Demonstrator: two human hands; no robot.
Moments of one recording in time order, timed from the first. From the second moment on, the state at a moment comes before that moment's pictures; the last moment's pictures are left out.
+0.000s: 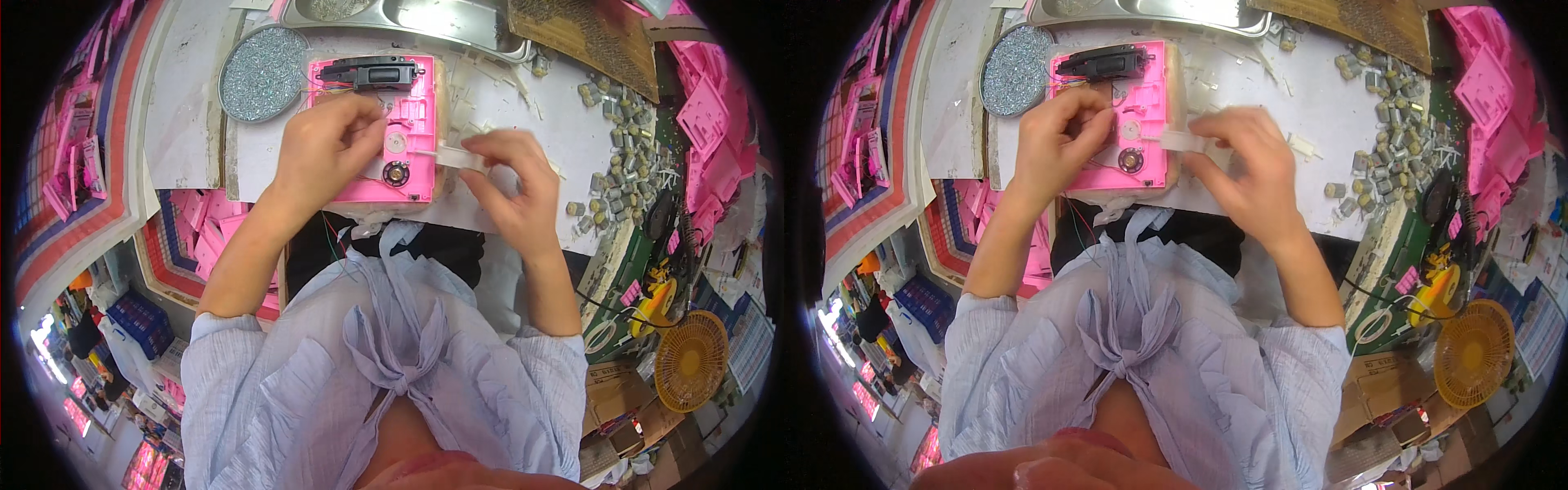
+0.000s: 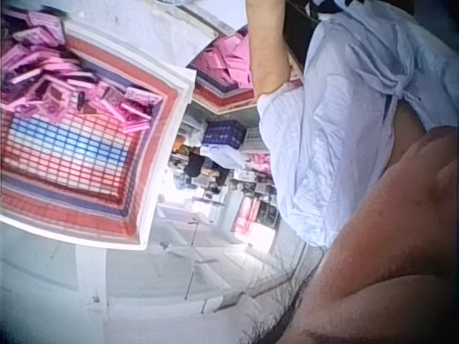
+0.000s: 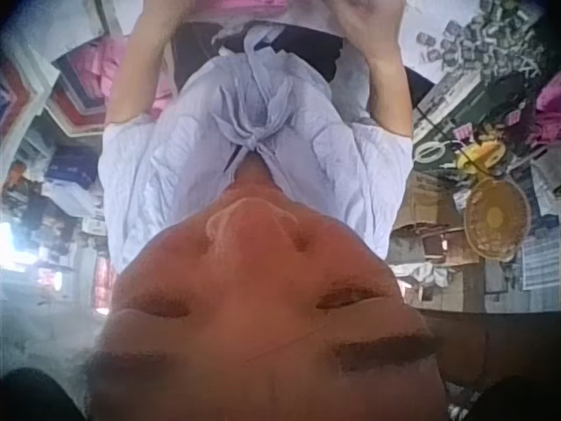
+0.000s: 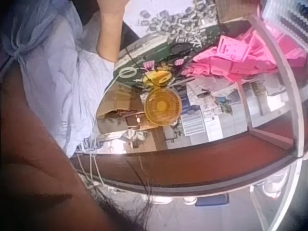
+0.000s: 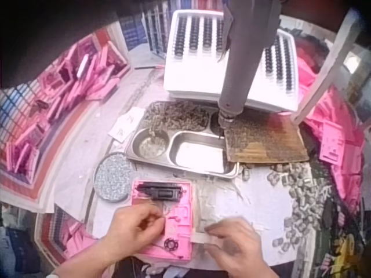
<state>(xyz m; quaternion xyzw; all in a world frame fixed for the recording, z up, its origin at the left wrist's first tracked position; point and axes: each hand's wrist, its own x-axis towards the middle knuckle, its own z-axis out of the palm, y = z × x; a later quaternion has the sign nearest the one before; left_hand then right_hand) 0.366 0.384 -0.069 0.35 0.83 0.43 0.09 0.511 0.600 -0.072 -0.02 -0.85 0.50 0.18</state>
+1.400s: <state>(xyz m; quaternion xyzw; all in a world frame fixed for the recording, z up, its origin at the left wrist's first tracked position) 0.362 0.378 -0.087 0.40 0.78 0.47 0.08 0.456 0.595 -0.058 0.14 -0.97 0.20 0.05</state>
